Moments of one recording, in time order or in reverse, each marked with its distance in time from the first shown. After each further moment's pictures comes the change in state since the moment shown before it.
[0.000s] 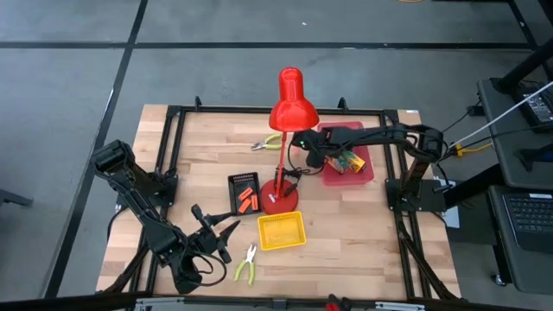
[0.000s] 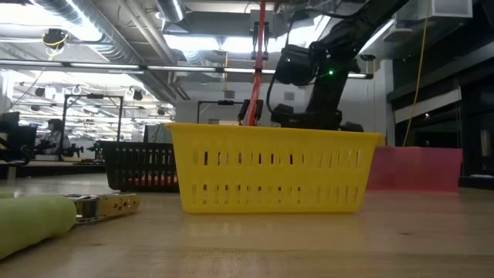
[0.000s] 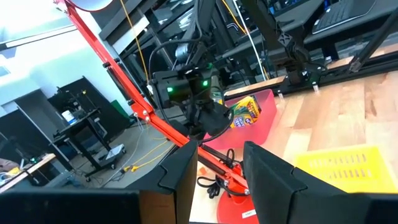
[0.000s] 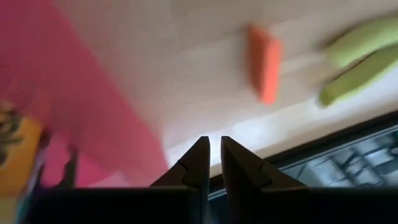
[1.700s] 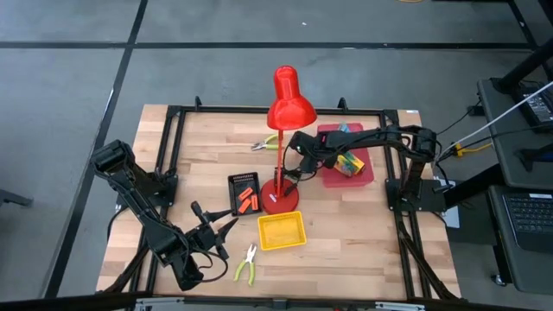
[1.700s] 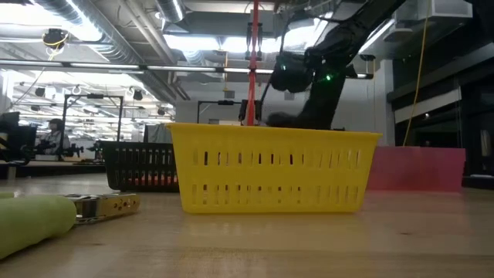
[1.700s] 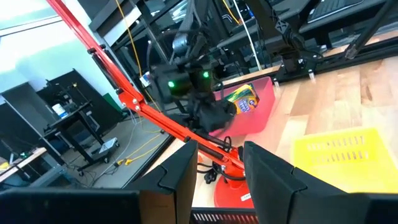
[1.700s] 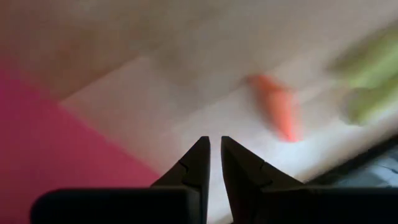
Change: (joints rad) left arm 0.001 0.000 0.000 -0.258 0.045 -0.262; right arm 0.036 0.066 0.005 0.001 -0.093 0.280
